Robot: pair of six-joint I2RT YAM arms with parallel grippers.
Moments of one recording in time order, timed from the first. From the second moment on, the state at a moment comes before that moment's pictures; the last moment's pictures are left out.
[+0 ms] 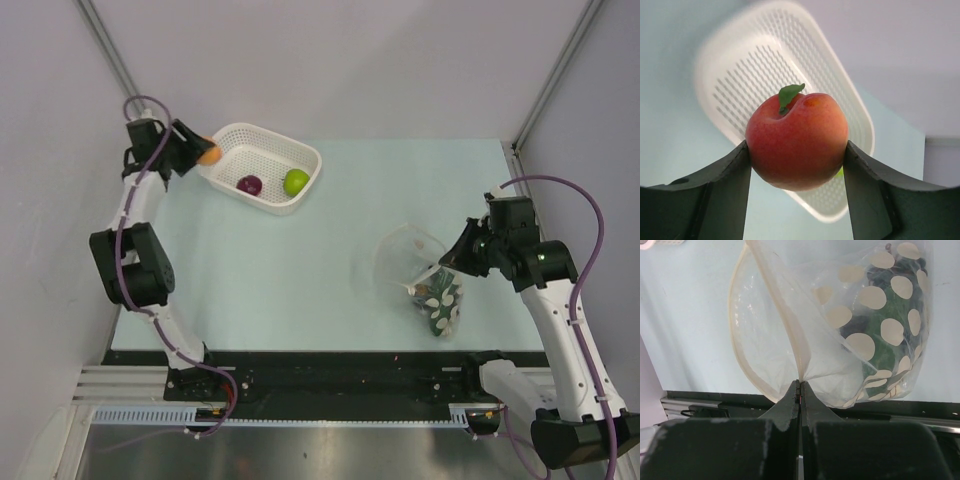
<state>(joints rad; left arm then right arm) 0.27 1.90 1.64 -0.19 0.37 -0.63 0.16 0.95 1.15 -1.07 -0.19 0.58</state>
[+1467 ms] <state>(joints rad) -0.08 1.91 1.65 -0.46 0.21 -0.52 0.14 0.90 1.15 -1.09 -0.22 0.51</state>
